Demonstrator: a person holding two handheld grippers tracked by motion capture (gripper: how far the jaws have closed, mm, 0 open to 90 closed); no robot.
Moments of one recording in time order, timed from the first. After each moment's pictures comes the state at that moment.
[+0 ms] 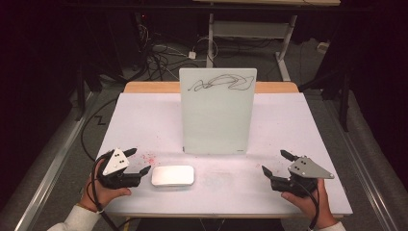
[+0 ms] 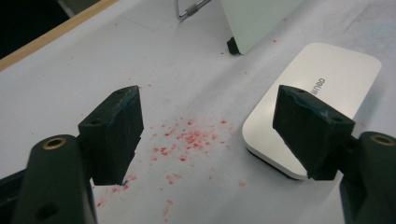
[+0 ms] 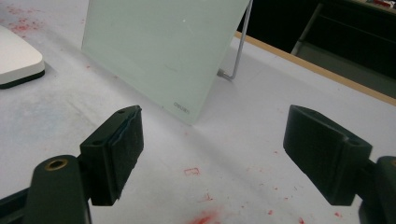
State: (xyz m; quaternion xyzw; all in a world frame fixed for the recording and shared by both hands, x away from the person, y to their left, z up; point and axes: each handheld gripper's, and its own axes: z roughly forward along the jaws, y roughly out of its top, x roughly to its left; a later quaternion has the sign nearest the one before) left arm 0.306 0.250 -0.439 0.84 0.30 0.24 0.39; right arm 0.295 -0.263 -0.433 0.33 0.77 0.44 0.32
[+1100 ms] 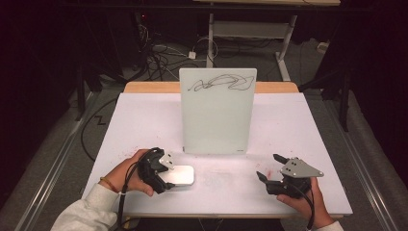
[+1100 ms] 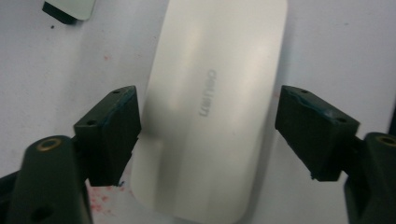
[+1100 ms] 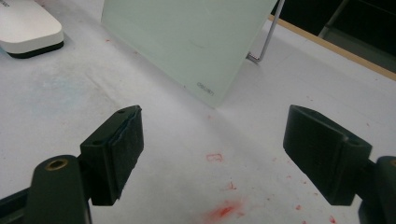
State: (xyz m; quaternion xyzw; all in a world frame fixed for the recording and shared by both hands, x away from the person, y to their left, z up) left arm 0.351 0.152 -0.440 0.98 0.12 0.06 0.17; right arm 0.299 -0.254 -0.443 0.30 0.81 0.41 0.29
